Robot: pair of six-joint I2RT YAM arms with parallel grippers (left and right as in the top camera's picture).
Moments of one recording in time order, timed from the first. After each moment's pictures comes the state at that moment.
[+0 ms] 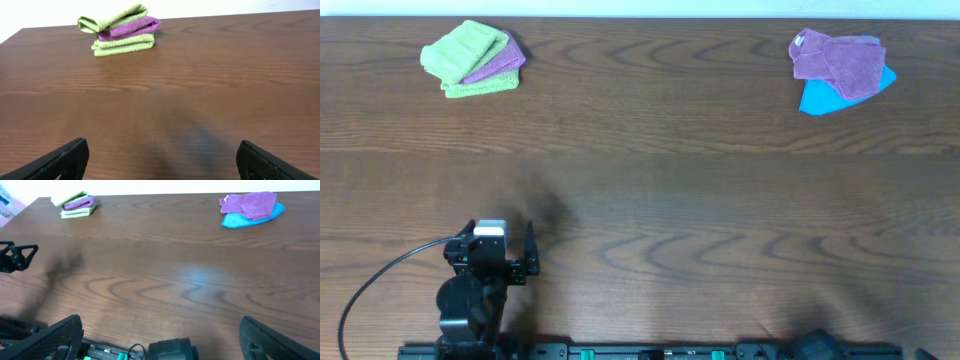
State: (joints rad) left arm 0.01 0.01 0.17 -0.50 0.02 0.07; right arm 0.36 0.25 1.48 -1.69 0.05 0.23
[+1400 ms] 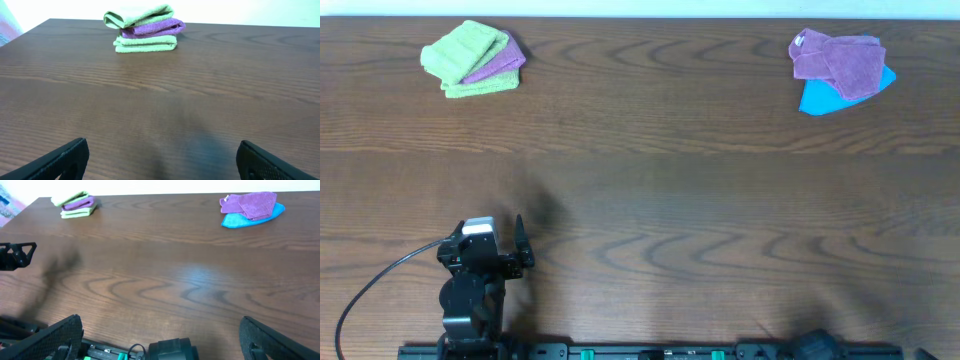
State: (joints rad) left arm 0.01 0.01 0.13 -0.43 -0.09 -0.01; right arm 0.36 0.25 1.48 -1.69 0.05 0.23
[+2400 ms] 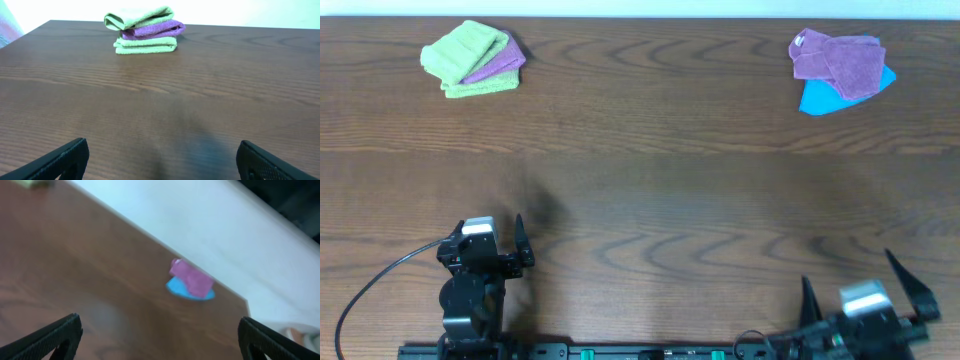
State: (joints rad) left arm 0.01 0.01 0.13 -0.42 -0.09 -0.01; right arm -0.16 0.25 1.05 -1.12 -0.28 -0.59
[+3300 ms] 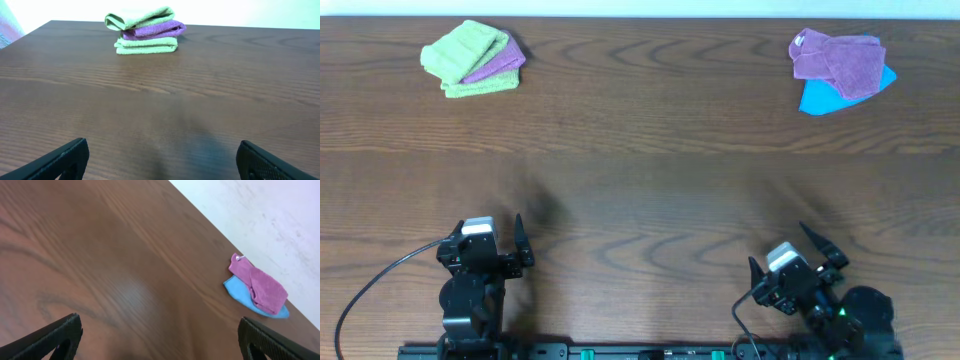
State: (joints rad) left arm 0.01 0.01 0.13 -0.42 -0.09 -0.01; right arm 0.03 0.02 0.34 -0.76 -0.28 -0.66
